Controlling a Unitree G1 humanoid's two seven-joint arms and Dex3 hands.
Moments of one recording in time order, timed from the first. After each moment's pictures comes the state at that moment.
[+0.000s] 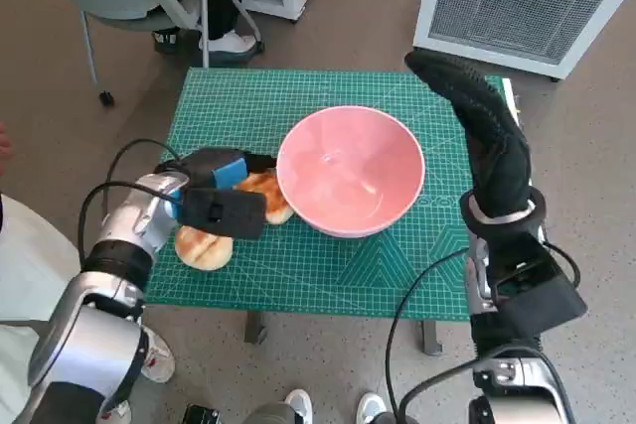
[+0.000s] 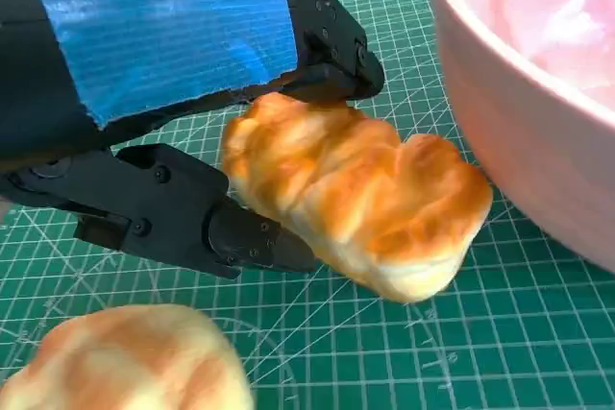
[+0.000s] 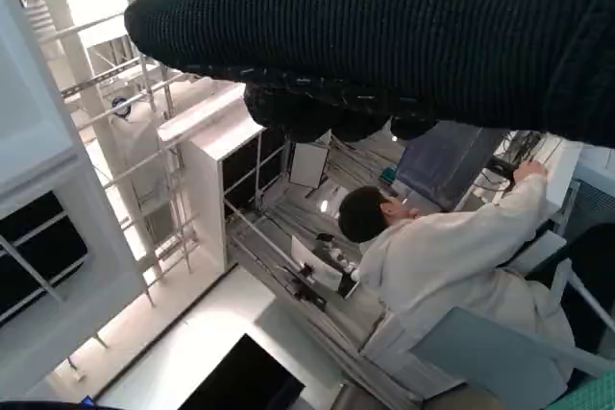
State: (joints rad) left arm -1.00 0.45 -0.48 1.24 0.64 -0.40 -0.27; right arm -0.68 -0.12 -0.07 0.53 0.08 -0.95 0.25
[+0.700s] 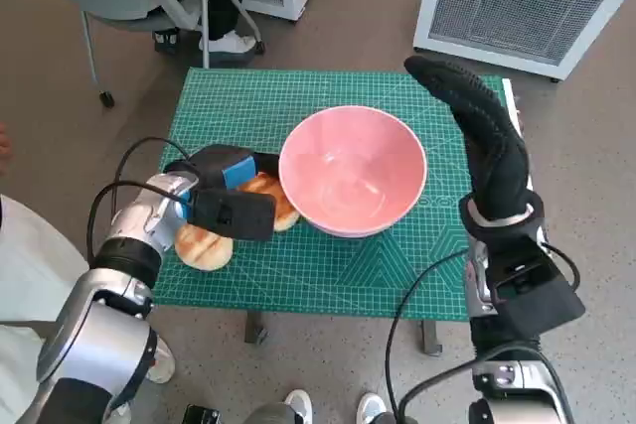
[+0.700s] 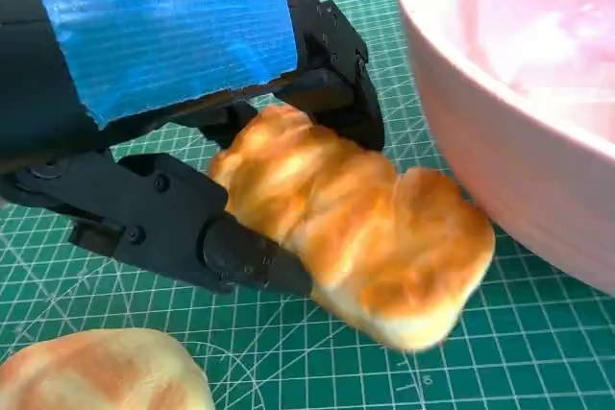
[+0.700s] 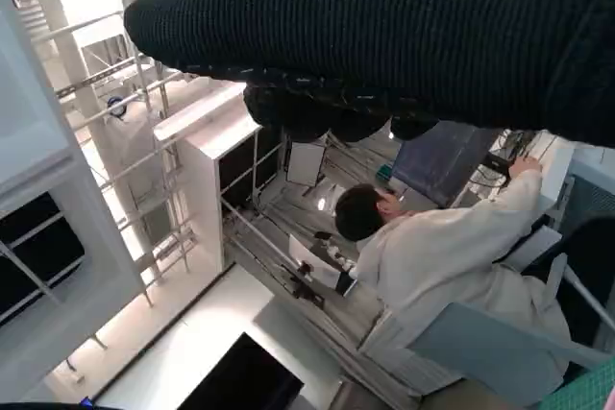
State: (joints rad) left arm -1.00 0.44 -0.50 1.26 0.65 -0.44 -0.20; right arm -0.67 -0.12 -0.06 0.54 0.08 -0.95 0.25
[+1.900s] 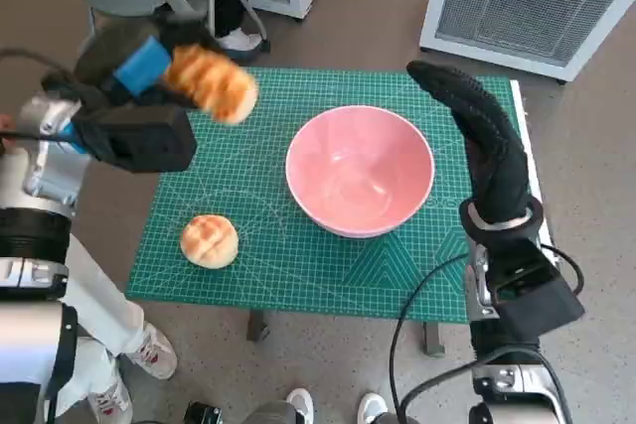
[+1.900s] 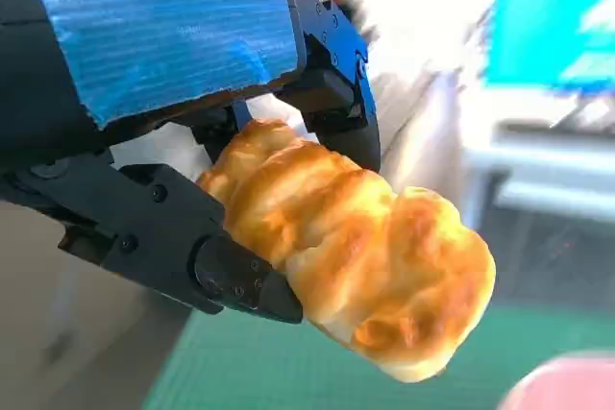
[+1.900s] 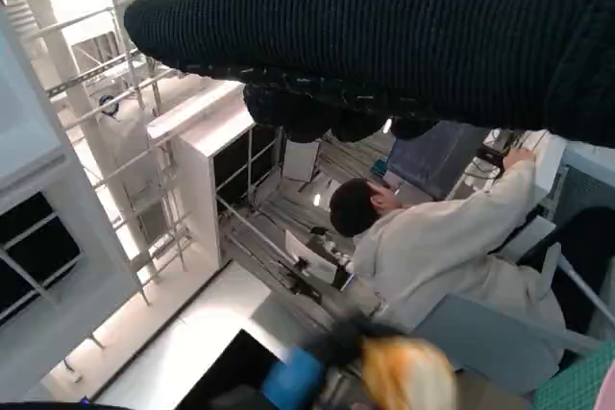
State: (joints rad) left arm -1.07 0.69 -0.25 0.79 0.51 -0.48 -0.17; right arm -0.65 -0.12 -0.06 0.53 0.09 -0.94 0.24
